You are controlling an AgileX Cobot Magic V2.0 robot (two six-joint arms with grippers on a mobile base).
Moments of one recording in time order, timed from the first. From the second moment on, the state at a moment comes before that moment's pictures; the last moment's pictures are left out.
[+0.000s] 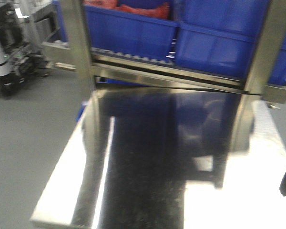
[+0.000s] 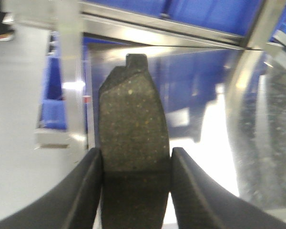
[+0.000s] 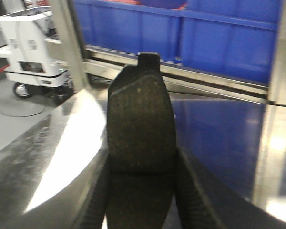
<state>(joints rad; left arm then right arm) -0.42 0.23 -0.41 0.15 0.63 -0.32 0.41 0.34 -0.42 -0.25 0.39 0.34</state>
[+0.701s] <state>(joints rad) -0.42 0.23 -0.41 0.15 0.63 -0.32 0.41 0.34 -0.42 -0.25 0.39 0.34</state>
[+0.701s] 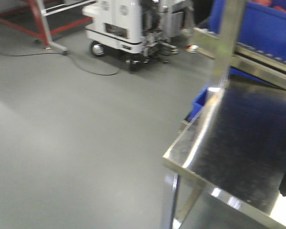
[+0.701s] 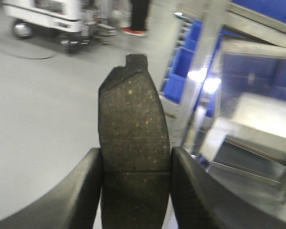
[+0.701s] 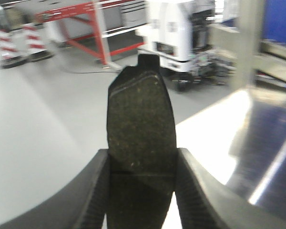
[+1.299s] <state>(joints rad) -0.42 0.23 -0.41 0.15 0.63 -0.32 0.41 0.34 -0.42 -0.25 0.39 0.34</state>
